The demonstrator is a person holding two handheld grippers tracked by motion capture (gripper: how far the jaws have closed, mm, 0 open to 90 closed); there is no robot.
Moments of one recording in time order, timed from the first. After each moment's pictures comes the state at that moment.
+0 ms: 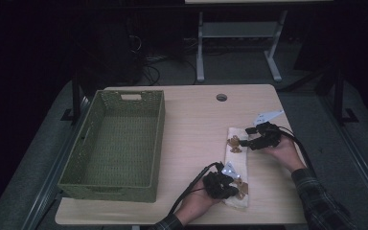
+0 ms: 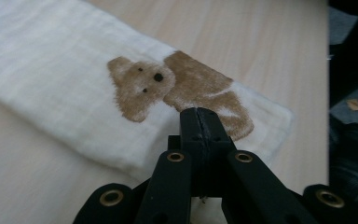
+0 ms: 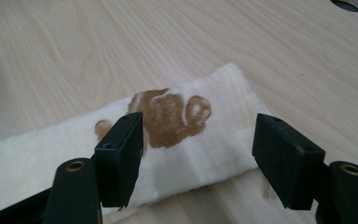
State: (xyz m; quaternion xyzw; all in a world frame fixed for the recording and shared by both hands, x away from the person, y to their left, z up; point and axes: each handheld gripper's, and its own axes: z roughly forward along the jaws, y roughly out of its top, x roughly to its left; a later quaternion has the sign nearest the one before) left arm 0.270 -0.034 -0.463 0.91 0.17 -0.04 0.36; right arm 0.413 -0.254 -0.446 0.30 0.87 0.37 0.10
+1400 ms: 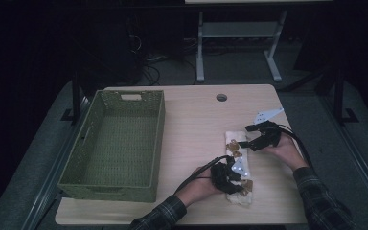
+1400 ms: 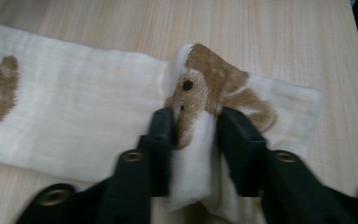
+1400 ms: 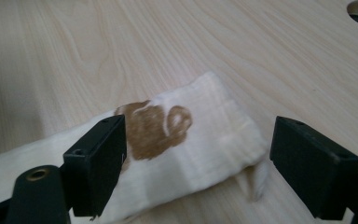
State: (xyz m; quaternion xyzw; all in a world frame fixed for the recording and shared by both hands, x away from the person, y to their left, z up) left arm 0.298 -0.051 -0.458 0.94 0.05 0.00 0.33; right arm 0.418 -0.255 -0.443 0.26 0.88 0.38 0.08
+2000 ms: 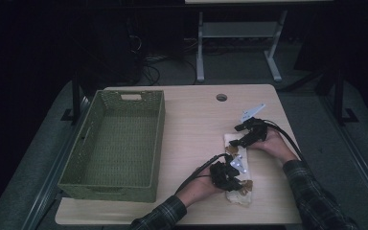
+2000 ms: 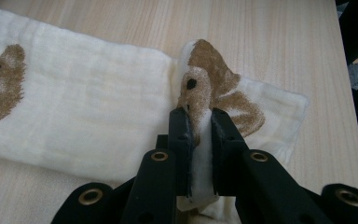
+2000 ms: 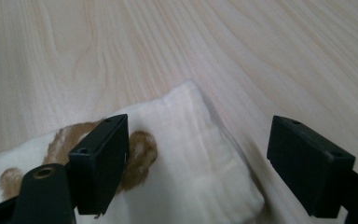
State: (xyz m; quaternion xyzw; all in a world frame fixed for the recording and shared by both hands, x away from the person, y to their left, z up) left arm 0.303 -0.049 -0.458 0.94 0.08 -0.04 0.33; right arm 0.454 -0.226 -0.463 0.22 0.91 0.35 0.05
